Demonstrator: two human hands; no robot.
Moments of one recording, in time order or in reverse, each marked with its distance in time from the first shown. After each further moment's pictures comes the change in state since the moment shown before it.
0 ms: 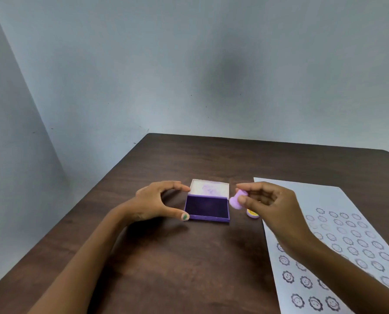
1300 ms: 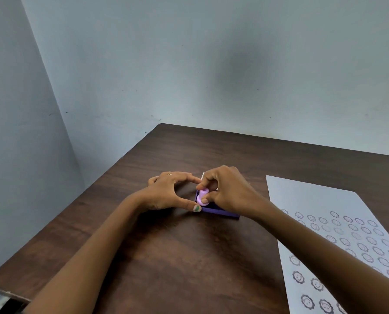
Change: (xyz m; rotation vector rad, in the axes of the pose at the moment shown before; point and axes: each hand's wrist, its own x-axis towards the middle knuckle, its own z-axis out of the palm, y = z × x) left_hand -0.001 0.004 0.004 0.102 0.064 0.045; right_hand 0.045 -0.025 0.076 -0.634 -0.505 -0.210
